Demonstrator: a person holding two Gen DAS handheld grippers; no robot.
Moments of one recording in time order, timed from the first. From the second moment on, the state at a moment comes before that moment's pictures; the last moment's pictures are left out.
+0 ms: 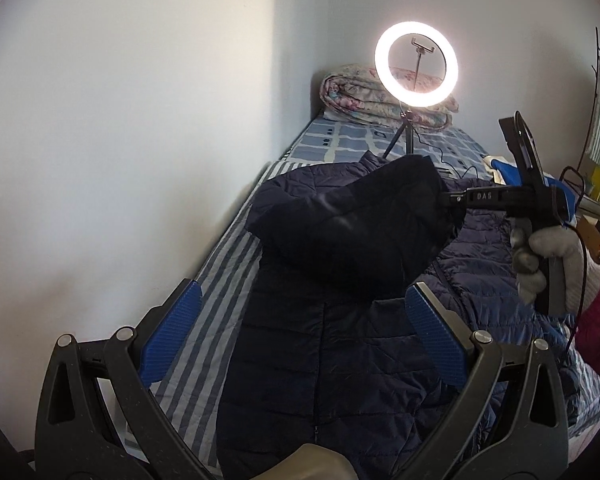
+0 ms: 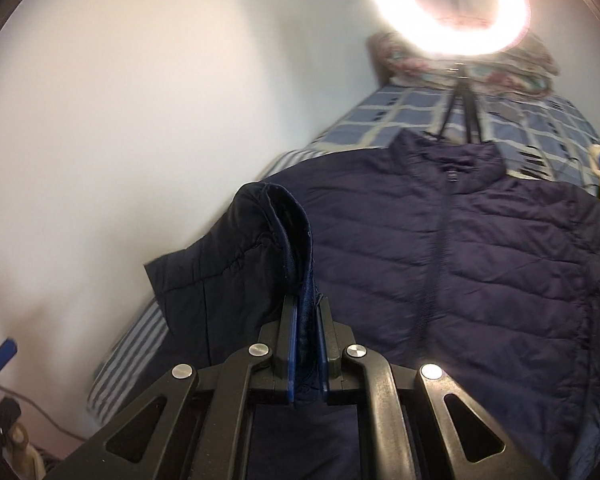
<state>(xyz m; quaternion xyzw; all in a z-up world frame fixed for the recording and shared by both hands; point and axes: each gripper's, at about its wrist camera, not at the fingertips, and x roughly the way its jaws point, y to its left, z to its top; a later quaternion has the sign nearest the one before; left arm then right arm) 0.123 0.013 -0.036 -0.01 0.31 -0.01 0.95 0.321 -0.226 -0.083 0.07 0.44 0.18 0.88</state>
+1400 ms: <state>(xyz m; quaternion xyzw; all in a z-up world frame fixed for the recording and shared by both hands) 0.127 -0.041 -0.037 0.03 0.30 -0.04 0.95 0.366 -0.388 -0.157 0.08 0.46 -0.07 0.88</state>
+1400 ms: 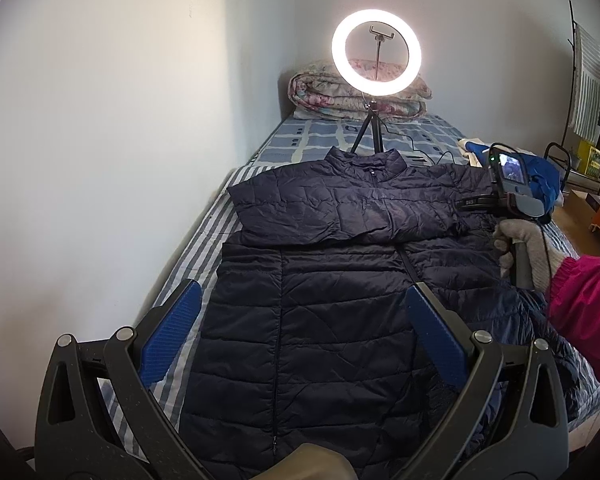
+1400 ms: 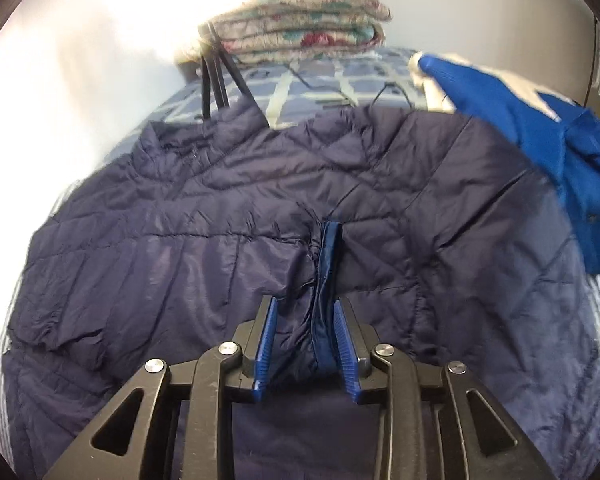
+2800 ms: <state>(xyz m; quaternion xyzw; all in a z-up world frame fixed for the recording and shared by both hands) 0.052 -0.304 -0.059 0.14 0.30 -0.32 0.89 -0.079 -0.480 -0.001 0.07 0.43 -0.23 0.87</state>
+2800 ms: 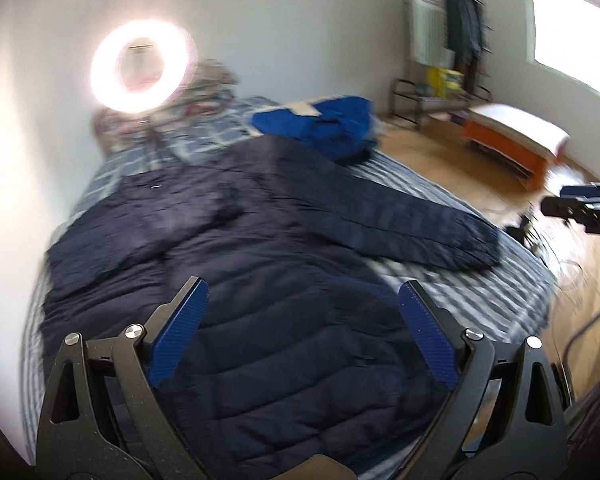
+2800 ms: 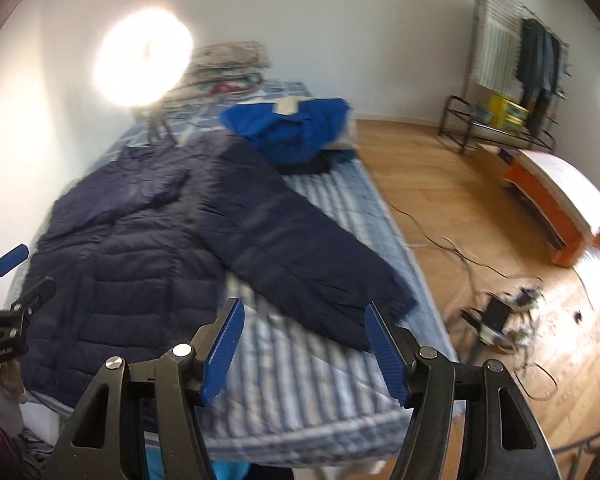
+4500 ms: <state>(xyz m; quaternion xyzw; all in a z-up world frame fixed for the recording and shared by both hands) 0.042 -0.631 -0.194 0.25 0.44 -0.42 0.75 -0.150 -0.586 -0.006 0.18 0.39 -0.37 0.82</state>
